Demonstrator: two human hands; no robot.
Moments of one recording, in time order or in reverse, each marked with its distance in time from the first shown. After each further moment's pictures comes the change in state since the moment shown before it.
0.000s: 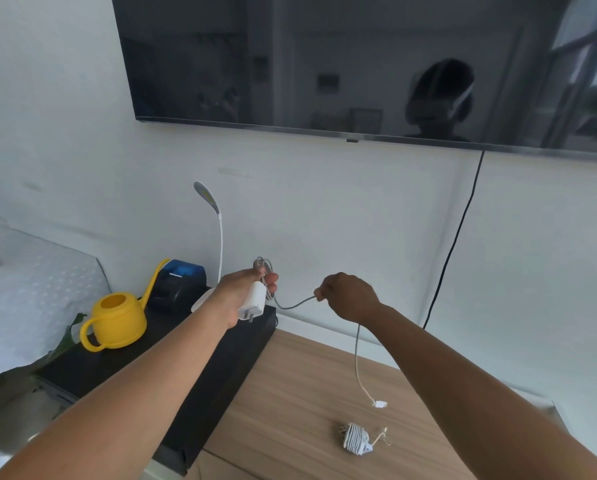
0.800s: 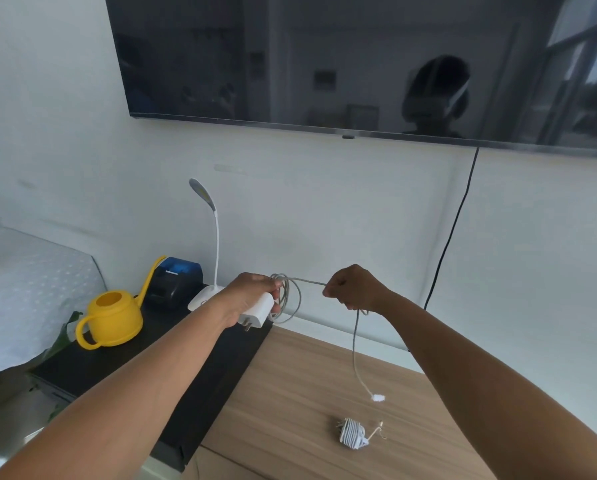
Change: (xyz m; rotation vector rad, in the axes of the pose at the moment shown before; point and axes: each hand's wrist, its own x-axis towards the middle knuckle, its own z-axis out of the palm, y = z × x) left_hand -0.022 0.002 0.012 0.539 -0.092 0.007; right_hand 0.003 0.027 -0.016 0.403 -0.111 0.058
